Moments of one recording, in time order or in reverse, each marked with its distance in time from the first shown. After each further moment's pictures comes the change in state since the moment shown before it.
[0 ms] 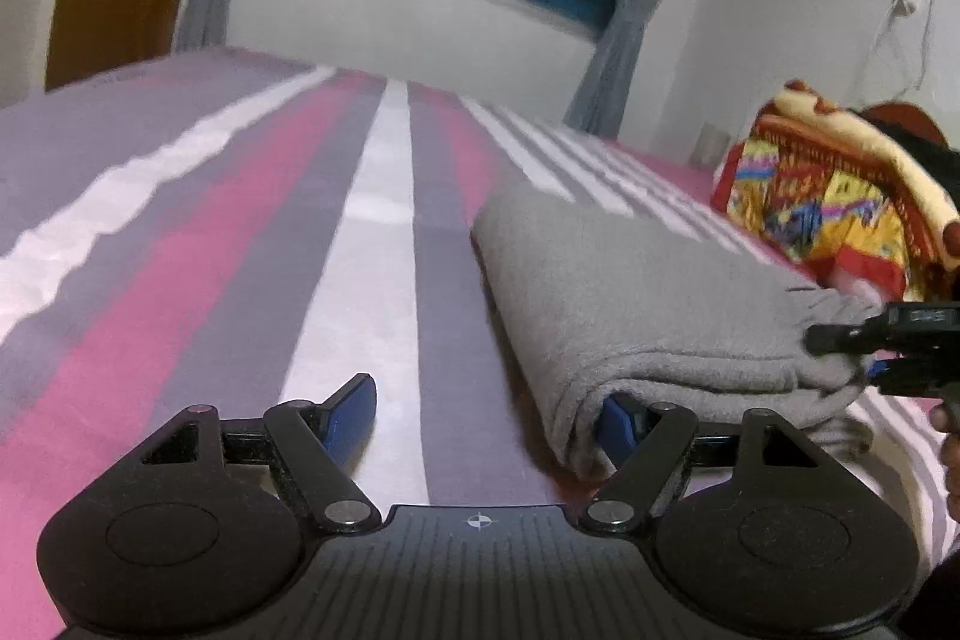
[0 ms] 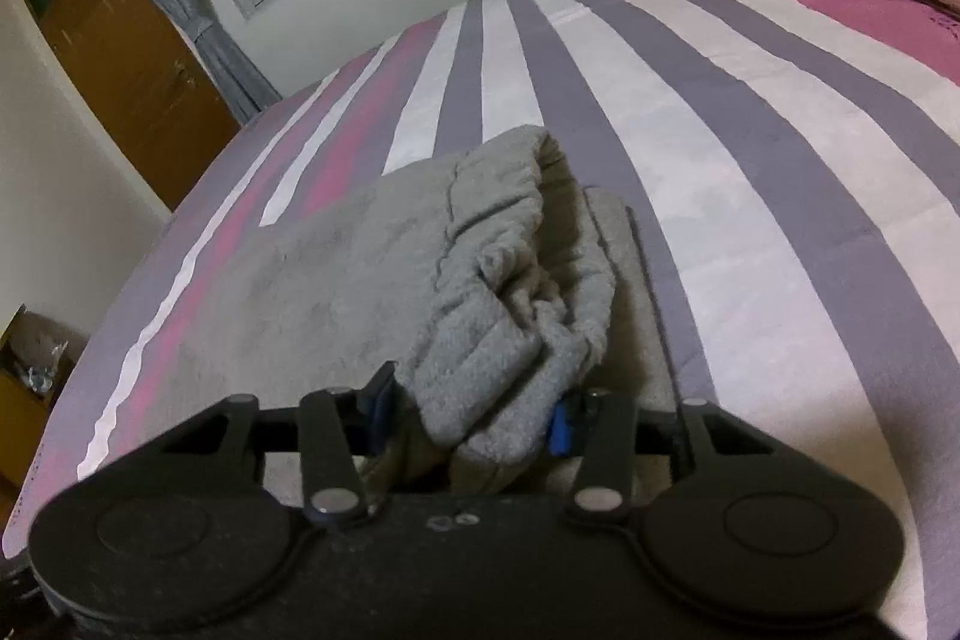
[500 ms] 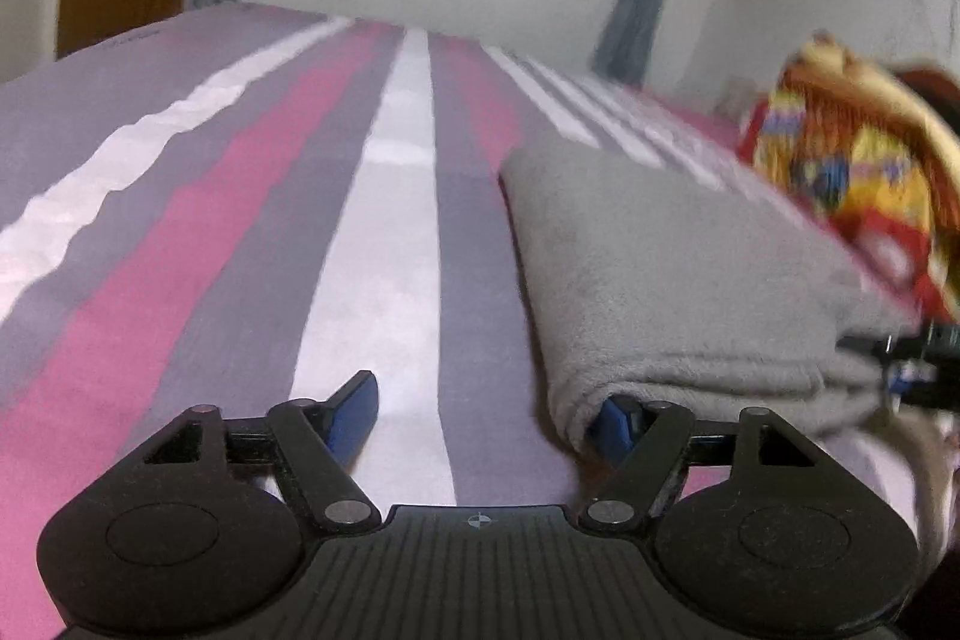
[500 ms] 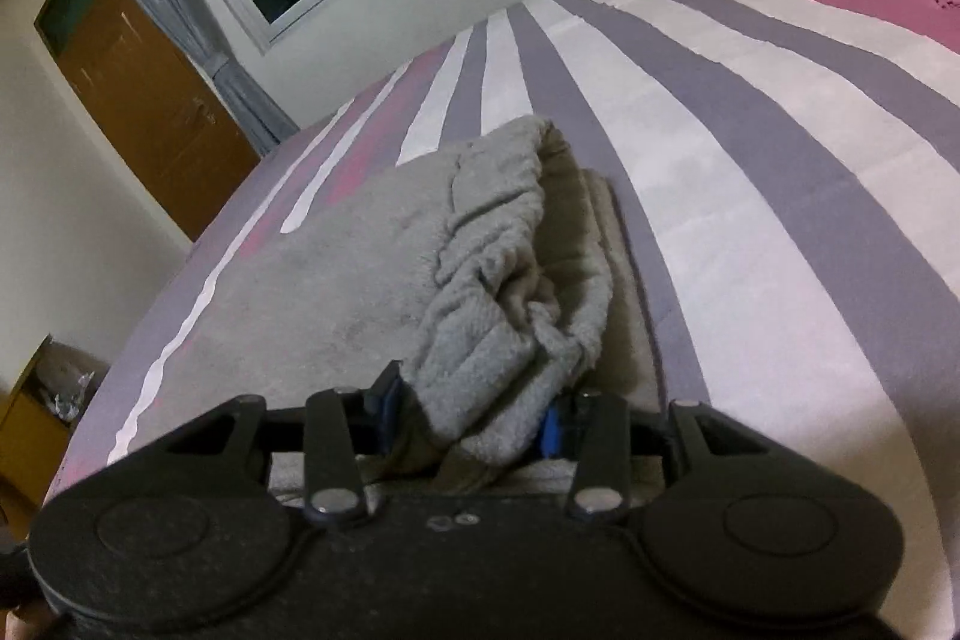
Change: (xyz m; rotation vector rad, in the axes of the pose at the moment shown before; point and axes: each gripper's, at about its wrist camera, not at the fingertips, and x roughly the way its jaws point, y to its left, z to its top) left arm 0.016 -0.005 -0.001 0.044 0.172 0.045; right arm -0.008 -0.027 -0.030 0.065 -0.007 0.042
